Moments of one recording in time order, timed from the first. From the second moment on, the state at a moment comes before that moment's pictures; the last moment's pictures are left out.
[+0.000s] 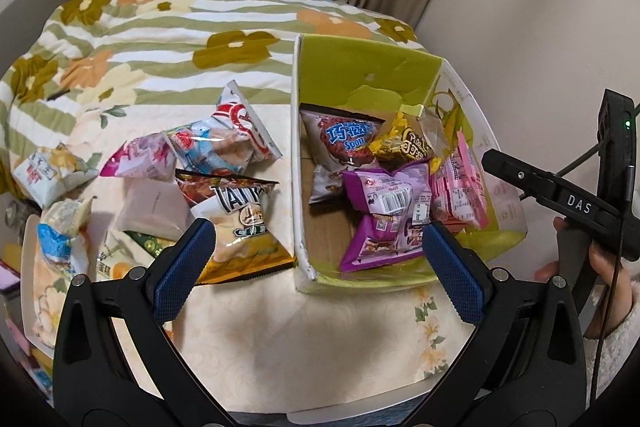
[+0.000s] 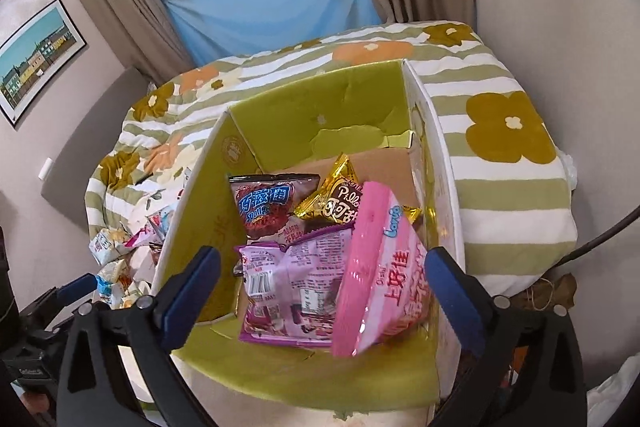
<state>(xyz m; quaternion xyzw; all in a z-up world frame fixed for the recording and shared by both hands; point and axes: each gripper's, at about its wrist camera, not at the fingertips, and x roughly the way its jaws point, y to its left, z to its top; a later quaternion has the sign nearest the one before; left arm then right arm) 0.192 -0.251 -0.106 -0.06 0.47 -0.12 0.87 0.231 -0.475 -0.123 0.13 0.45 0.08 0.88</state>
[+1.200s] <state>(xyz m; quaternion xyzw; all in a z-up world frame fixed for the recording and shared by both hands) 0.151 -0.018 -0.083 -0.10 0.46 -0.04 0.88 0.162 -0.322 -0.072 0.11 0.42 0.10 0.90</state>
